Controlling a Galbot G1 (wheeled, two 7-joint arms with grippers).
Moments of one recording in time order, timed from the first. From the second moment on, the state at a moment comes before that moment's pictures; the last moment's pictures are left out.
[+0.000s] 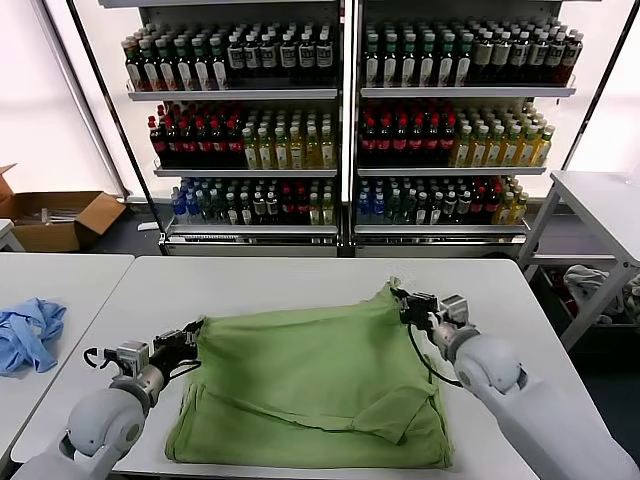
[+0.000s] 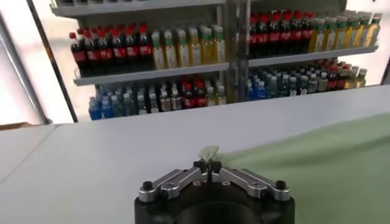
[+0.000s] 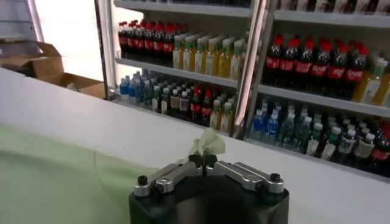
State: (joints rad) left arm 1.26 -0.81 -0.38 -1.92 -0.68 0.41 -0.19; right arm -0.85 0.83 0.04 1.81 0.68 -0.40 0.08
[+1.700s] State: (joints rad) left arm 1.65 -0.84 -0.39 -2.17 -0.37 0.39 -0.37; right arm -1.70 0.88 0.30 2.23 0.40 -0.18 0.37
